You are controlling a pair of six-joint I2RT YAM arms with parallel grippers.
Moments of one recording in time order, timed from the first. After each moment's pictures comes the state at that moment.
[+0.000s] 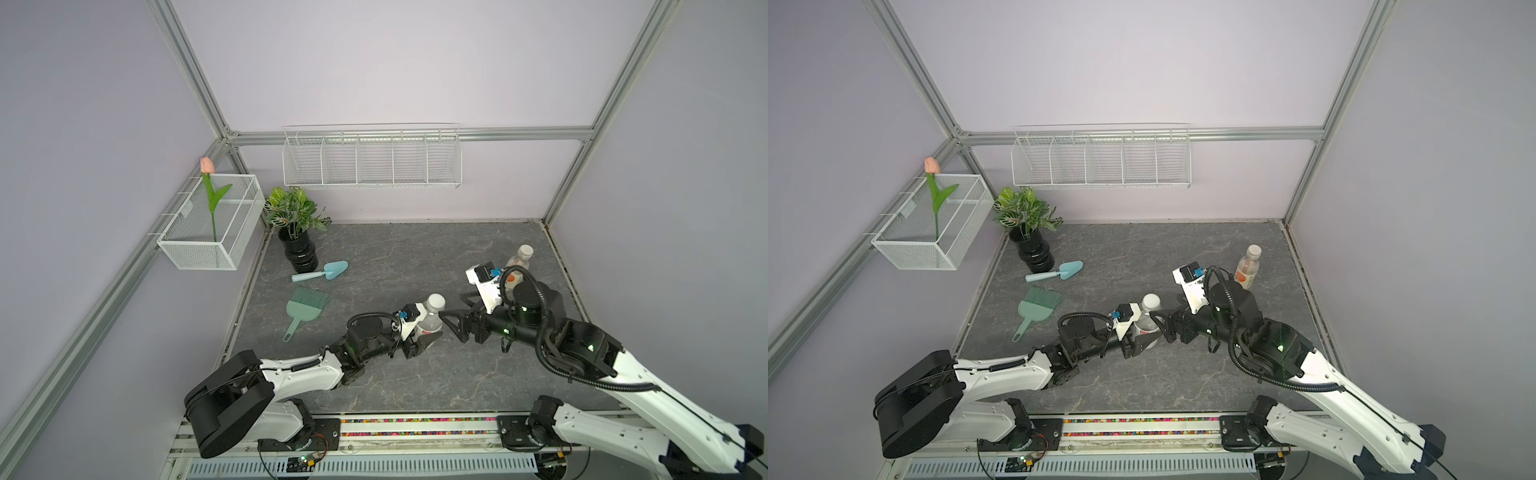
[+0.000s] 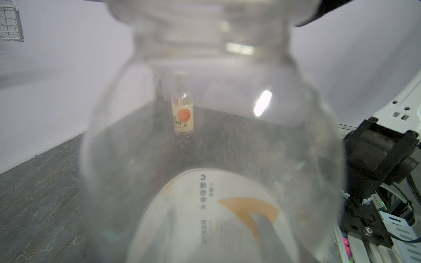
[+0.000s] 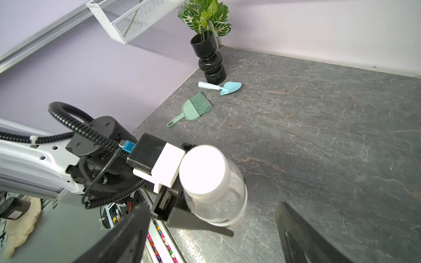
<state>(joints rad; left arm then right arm) -0.97 1.33 0.45 0.80 0.29 0.03 0.88 0.86 1.01 -0.58 -0.06 0.34</state>
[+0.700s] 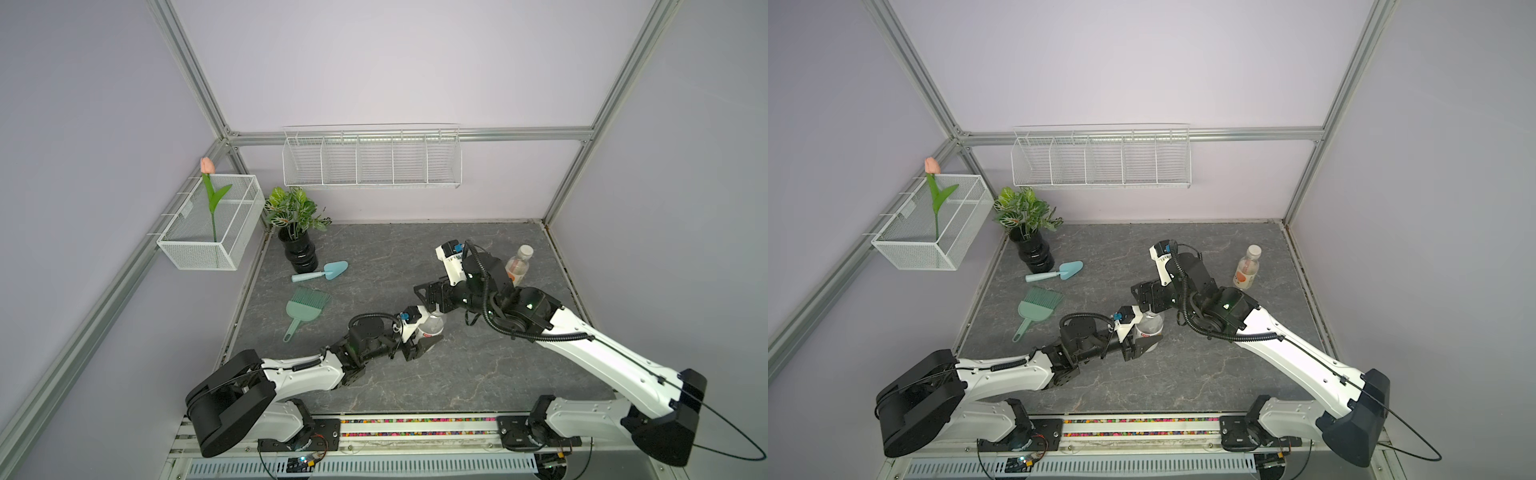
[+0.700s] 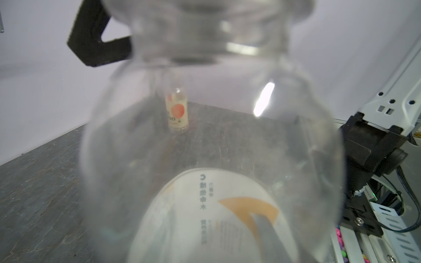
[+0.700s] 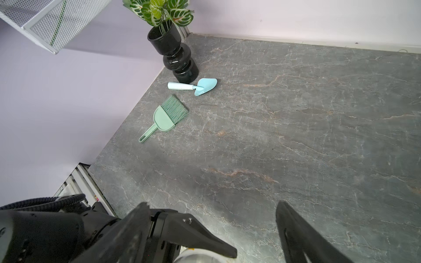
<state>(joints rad) -0.97 1.34 0.45 0.79 0.31 0.03 0.85 1.23 1.21 -0.55 0.01 0.42</state>
